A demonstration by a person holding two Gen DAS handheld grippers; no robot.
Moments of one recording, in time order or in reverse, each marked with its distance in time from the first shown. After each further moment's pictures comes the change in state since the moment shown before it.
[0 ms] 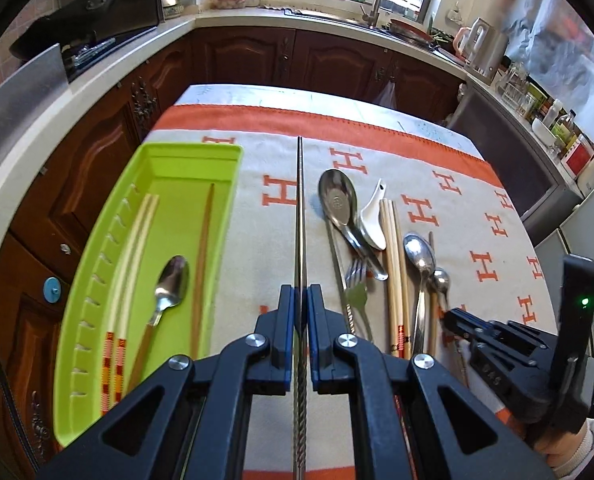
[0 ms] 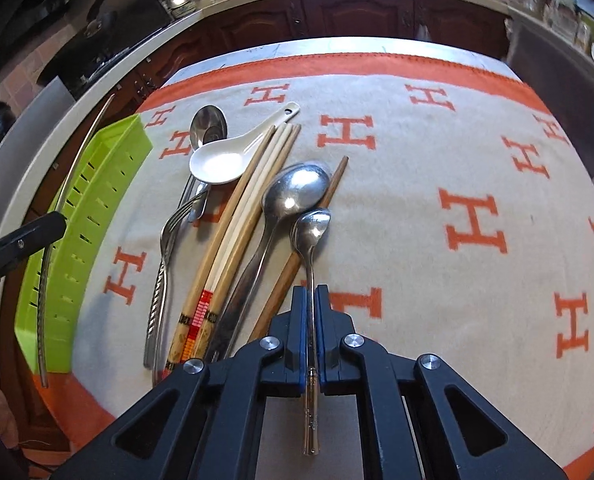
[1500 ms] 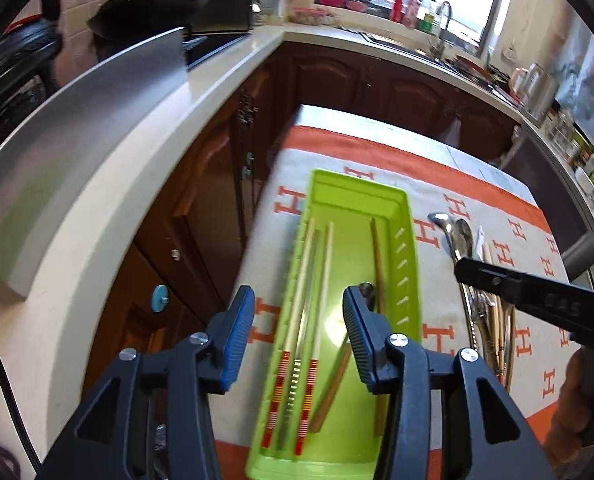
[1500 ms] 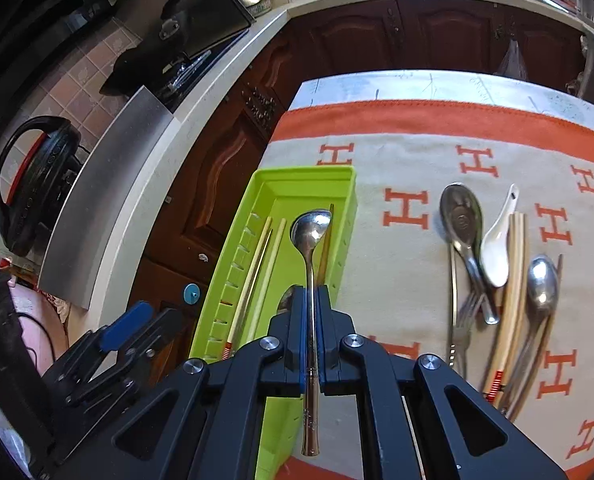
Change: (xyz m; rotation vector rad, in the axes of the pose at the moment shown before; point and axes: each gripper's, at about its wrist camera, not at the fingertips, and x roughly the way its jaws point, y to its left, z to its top) left arm -0.046 0.152 0.013 -0.121 -0.055 0.120; right arm -0.026 0.222 0.094 -0.009 0.054 0.224
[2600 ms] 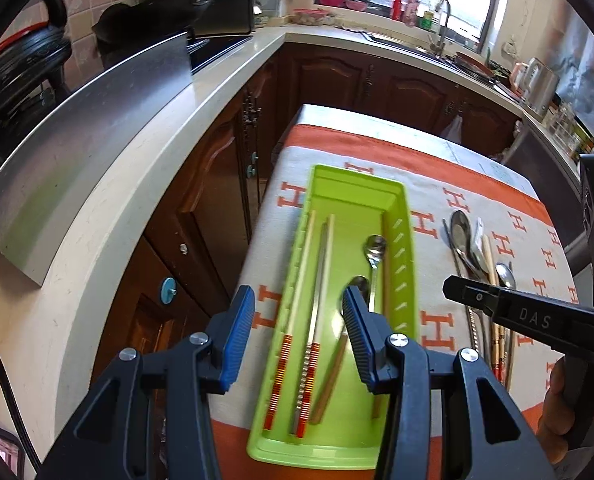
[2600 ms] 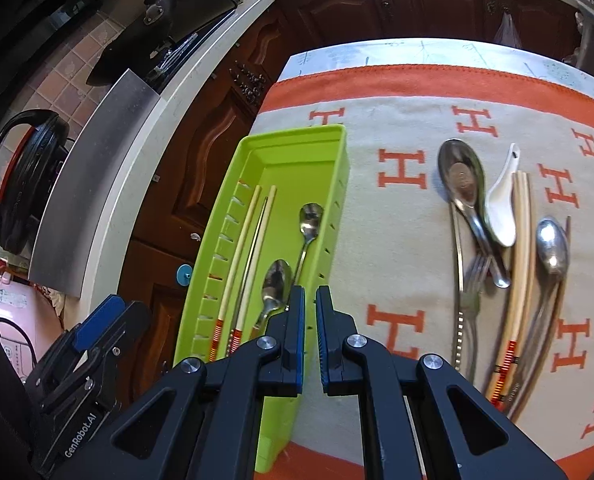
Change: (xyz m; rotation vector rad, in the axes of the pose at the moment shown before) left arm -0.015 -0.011 -0.011 0.025 0.002 0.018; right arm 0.014 -0.017 -0.023 0.037 0.055 -0.006
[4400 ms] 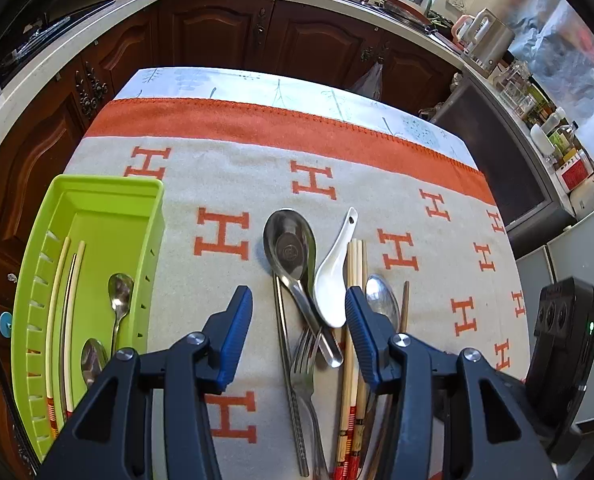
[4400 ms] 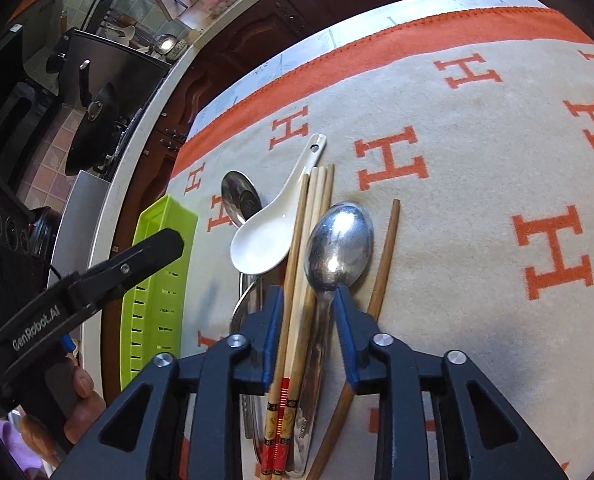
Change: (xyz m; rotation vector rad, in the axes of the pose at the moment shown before) left arm 0.107 -0.189 0.049 0.065 0.185 -0.246; right arm -0.005 -0.220 -0.001 0.239 -0.078 0.120
